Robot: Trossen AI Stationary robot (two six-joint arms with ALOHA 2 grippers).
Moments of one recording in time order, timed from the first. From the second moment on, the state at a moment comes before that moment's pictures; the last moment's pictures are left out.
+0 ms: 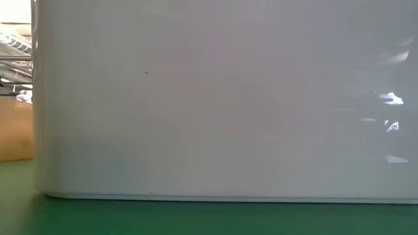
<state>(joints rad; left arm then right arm) 0.60 1.41 0.83 -0.77 0.06 -0.05 0.73 1.40 1.15 -1.06 -0.21 1.38</state>
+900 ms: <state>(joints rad) -0.21 1.81 0.95 0.79 0.16 -0.26 0.83 1.33 1.15 -0.59 0.92 0.61</state>
